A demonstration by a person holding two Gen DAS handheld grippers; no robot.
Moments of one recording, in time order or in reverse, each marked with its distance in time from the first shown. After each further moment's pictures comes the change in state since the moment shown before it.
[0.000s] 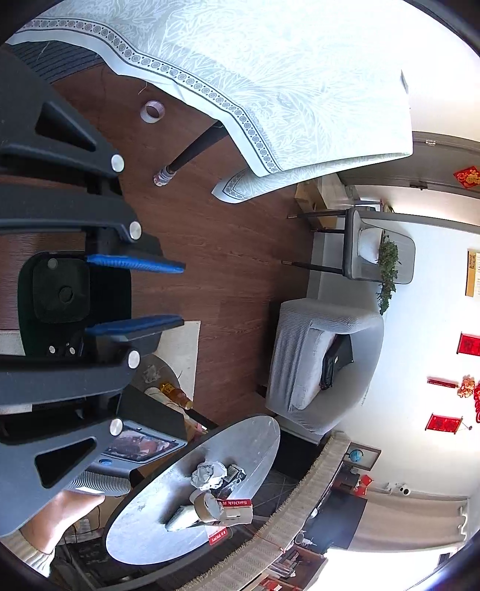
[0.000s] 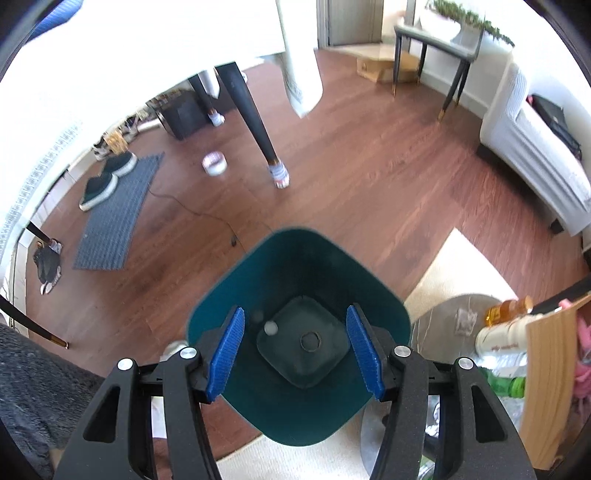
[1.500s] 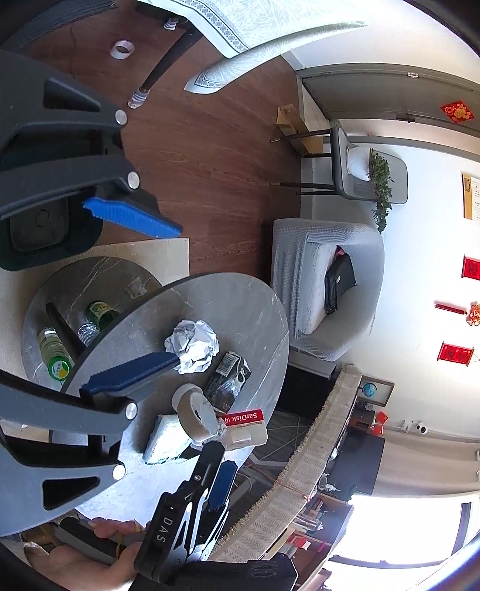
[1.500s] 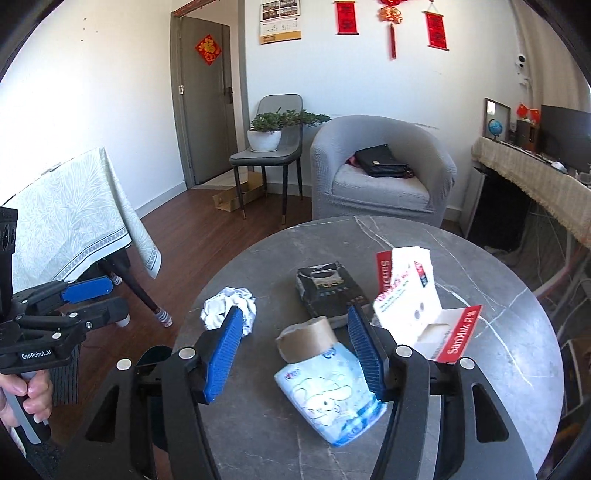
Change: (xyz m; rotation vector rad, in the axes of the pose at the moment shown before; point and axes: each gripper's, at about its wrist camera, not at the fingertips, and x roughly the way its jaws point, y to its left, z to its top) left arm 0.058 -0.170 0.003 0.109 -0.007 -0.205; right arm -0.239 -0.173 -0.115 0.388 -0.505 -0.373
